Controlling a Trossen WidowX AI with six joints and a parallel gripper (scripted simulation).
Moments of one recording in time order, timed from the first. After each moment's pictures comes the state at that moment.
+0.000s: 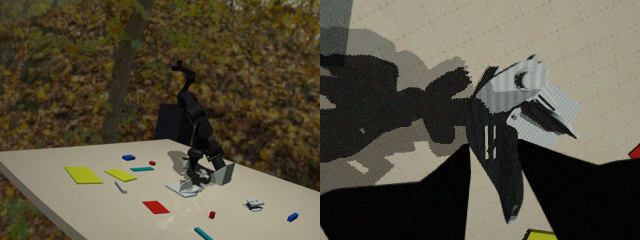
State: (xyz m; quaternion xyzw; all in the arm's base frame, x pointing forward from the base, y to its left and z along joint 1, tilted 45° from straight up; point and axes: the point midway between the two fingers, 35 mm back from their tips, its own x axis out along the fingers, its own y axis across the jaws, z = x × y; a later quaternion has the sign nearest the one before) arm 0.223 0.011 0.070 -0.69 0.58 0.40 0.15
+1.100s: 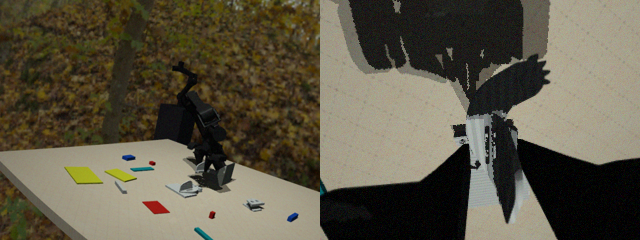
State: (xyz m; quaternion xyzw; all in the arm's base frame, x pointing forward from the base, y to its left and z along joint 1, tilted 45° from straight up) arm 0.193 0.029 0.048 -0.68 0.35 0.62 -0.18
